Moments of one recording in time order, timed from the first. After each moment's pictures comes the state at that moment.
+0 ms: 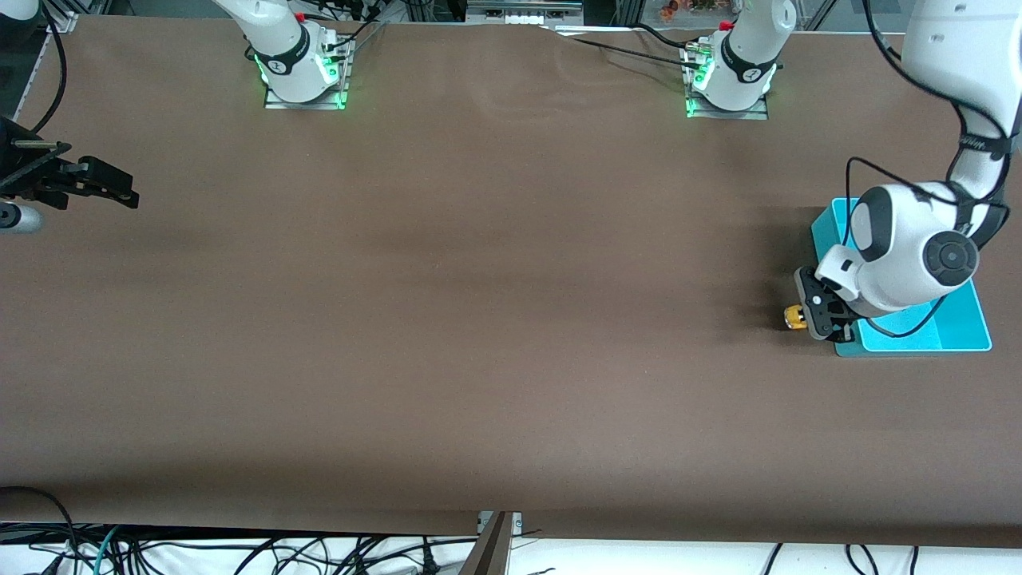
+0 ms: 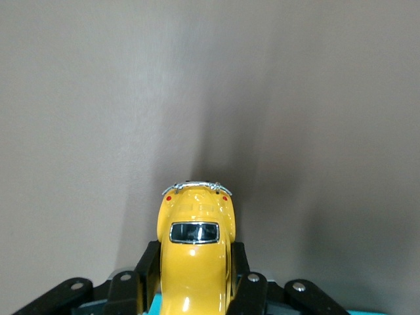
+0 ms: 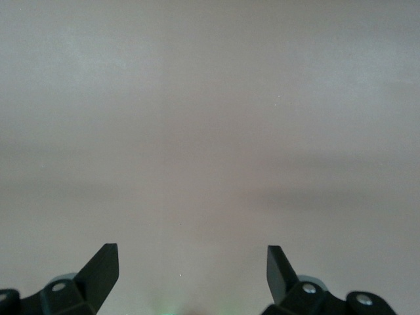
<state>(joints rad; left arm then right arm) 0.10 0.39 -0.02 -1.95 0.06 2.25 1.40 0.00 0.09 -0.02 -1.51 -0.02 1.51 -0.05</state>
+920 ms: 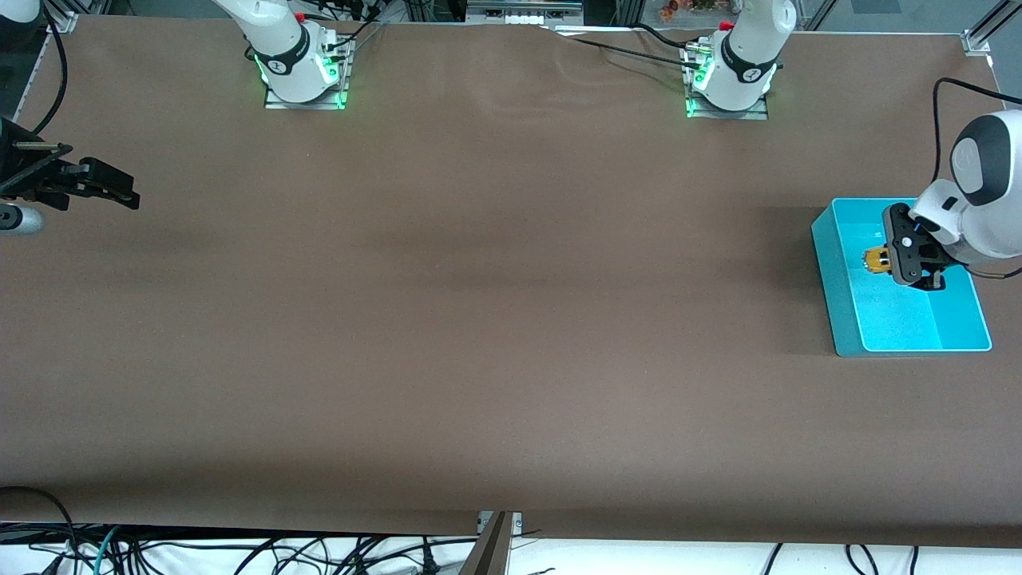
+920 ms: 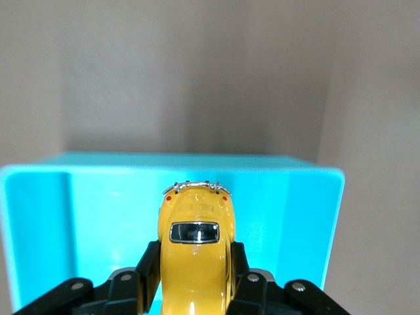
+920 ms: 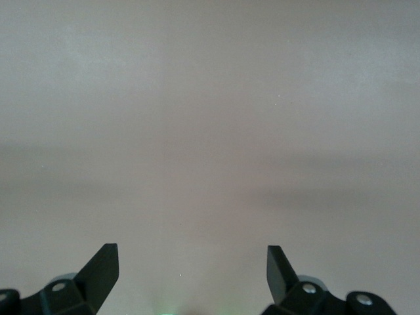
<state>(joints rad) 0.16 0.22 0.11 -2.00 0.19 2.04 1.67 0.00 0.09 -0.02 -1.51 -0.02 1.51 -0.05</state>
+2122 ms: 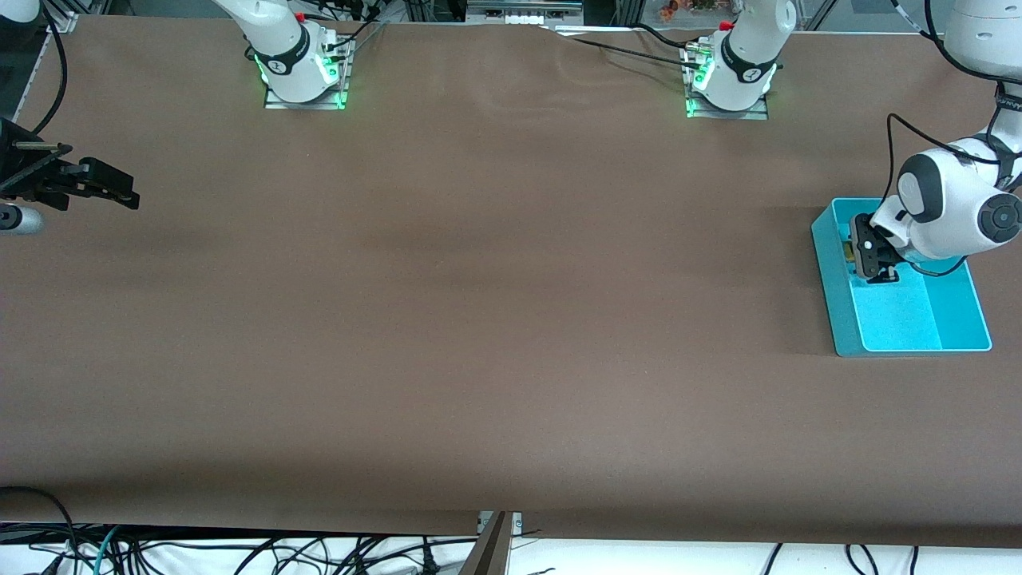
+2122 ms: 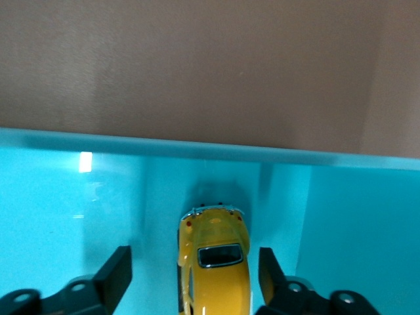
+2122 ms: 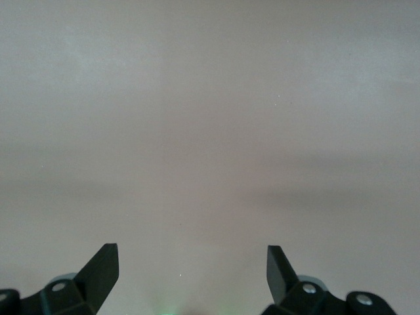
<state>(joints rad) 0.23 0.39 0.17 -2.20 0.10 2.39 1.76 0.00 0.09 -0.02 -1.51 -0.02 1.51 -0.05</state>
